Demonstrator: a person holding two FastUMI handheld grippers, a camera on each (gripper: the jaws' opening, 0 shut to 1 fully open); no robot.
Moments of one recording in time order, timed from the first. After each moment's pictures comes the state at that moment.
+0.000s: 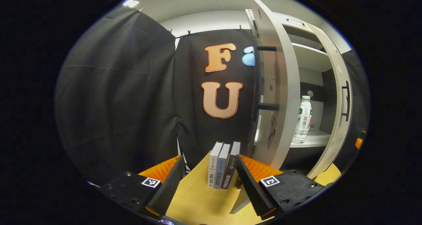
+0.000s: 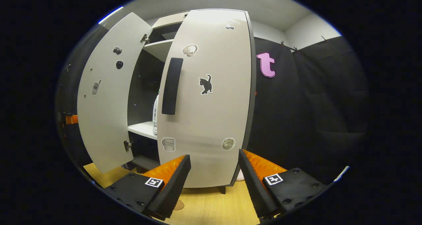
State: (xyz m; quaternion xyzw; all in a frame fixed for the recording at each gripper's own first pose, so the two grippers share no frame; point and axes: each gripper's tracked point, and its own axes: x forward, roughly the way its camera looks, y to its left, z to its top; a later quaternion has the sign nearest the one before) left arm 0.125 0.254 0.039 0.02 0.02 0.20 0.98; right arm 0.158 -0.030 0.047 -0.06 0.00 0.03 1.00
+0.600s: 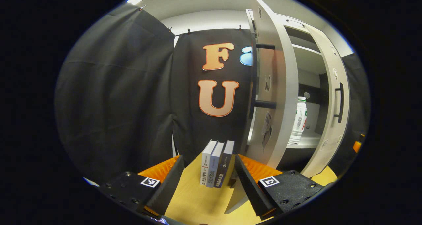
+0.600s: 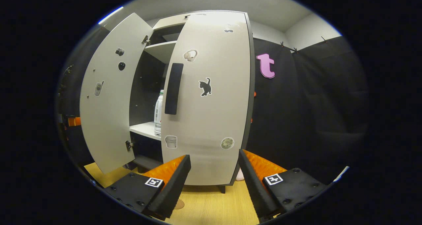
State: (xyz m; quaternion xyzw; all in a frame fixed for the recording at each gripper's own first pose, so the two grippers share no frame) left arm 0.125 0.237 0.028 0.00 0.02 0.18 0.98; right arm 0.148 -0.030 0.049 -0.06 0.00 0.04 1.00
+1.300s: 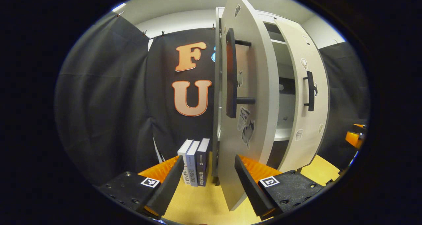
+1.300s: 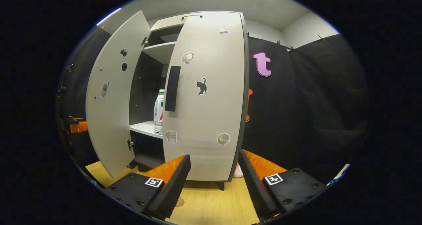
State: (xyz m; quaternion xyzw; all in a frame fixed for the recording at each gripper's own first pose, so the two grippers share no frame) left arm 0.143 0.159 0.022 0.04 0.03 0.09 0.99; right arm 0.126 -0.046 0.044 -0.05 0.00 0.03 1.00
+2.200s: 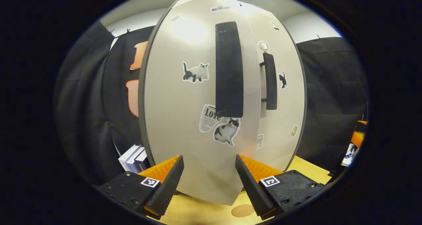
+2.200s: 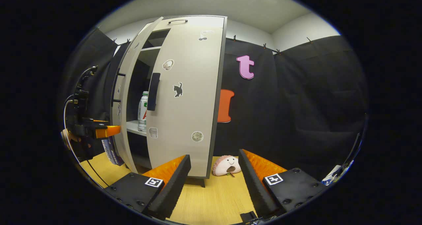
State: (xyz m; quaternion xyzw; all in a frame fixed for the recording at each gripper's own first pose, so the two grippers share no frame) left arm 0.257 0.010 0.000 0.07 0.04 -0.02 1.00; right arm 0.087 -0.114 0.052 -0.06 -0.01 -0.03 1.00
